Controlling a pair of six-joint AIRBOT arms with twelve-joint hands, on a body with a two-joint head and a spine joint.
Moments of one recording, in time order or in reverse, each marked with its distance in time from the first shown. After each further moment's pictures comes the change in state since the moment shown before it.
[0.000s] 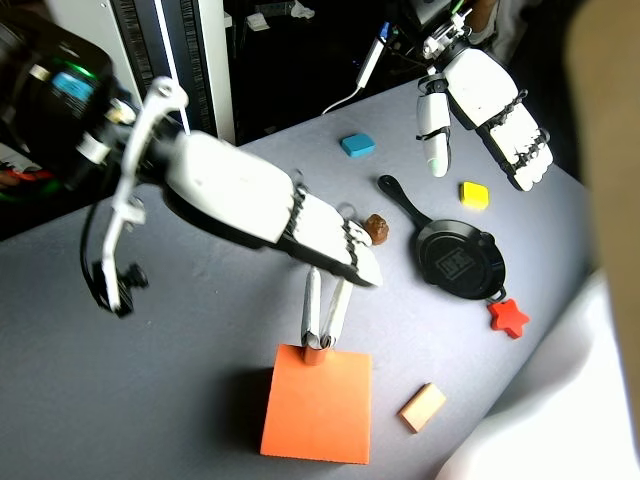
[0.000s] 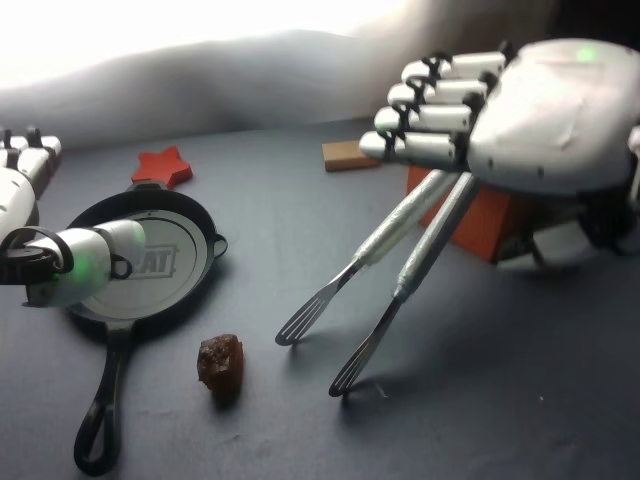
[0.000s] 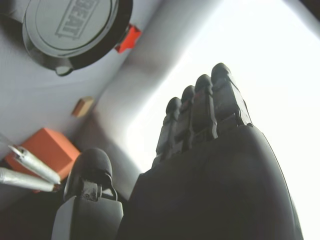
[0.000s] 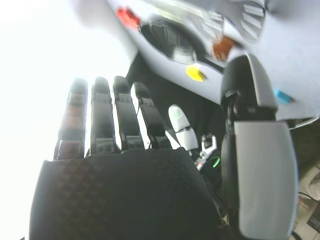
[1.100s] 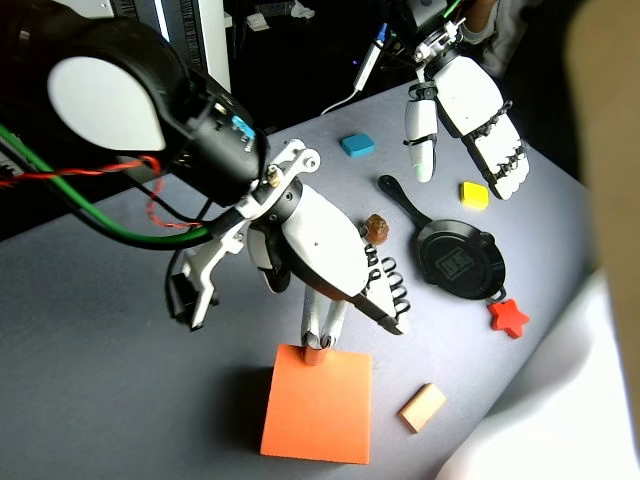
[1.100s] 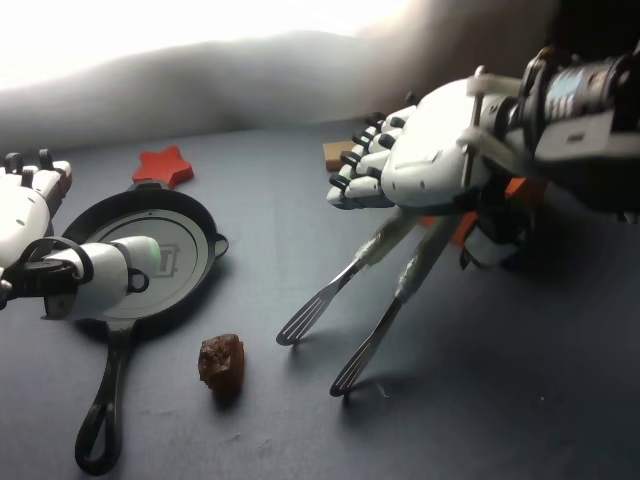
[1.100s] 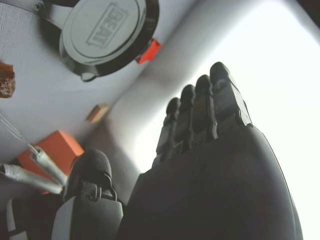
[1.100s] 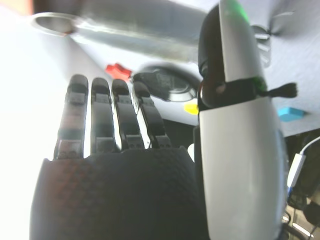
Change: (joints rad) left arm -0.036 -0.031 -0.031 -0.107 -0.082 0.066; right arm 0.030 -0.320 0.199 -0.642 -0.373 0.697
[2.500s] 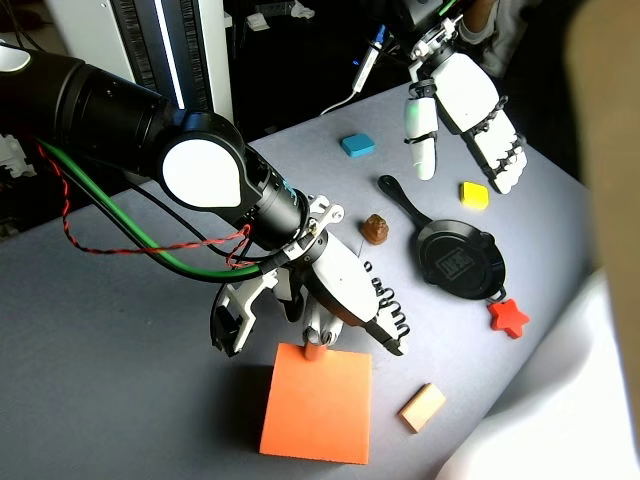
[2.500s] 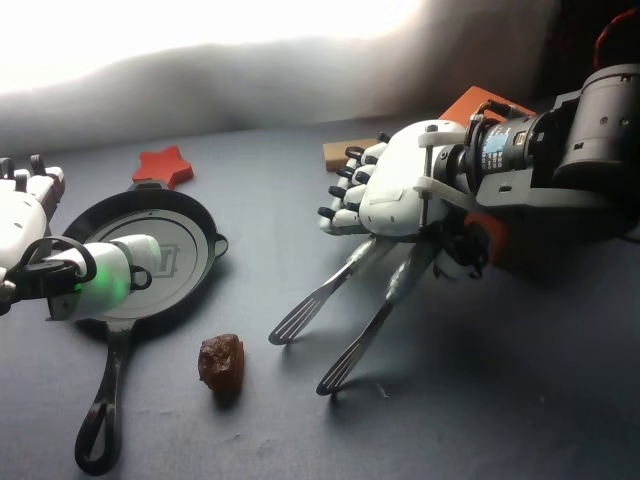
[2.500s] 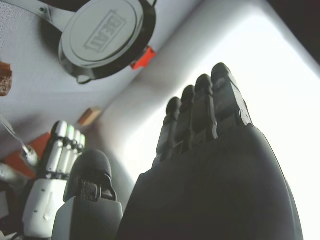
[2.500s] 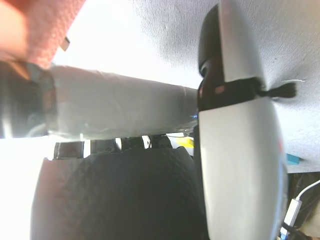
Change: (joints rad) left arm -0.019 -0.018 -0.016 -0.040 -0.061 -0.024; right arm -0.098 -0.142 0.161 -0.020 0.071 -0.030
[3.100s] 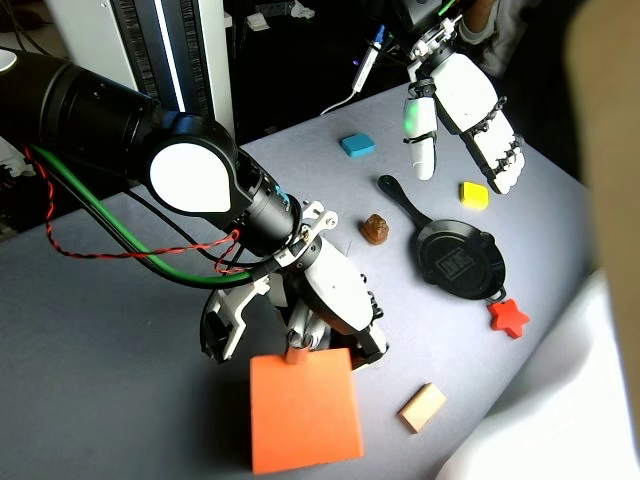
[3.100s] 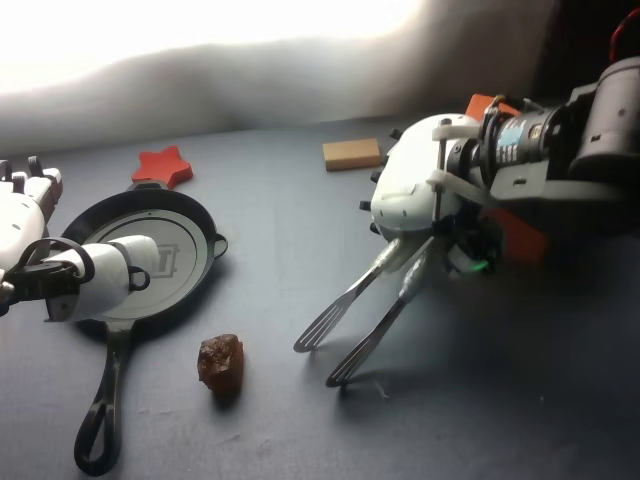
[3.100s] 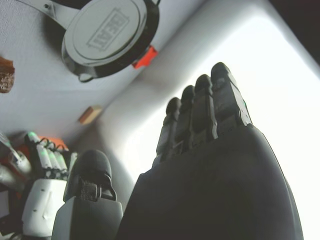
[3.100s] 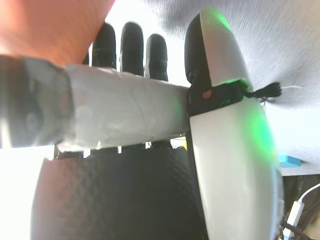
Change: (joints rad) left arm 0.004 0.000 0.000 0.000 -0.005 -0.007; right arm 0.018 0.029 -0.021 0.004 -0.015 0.000
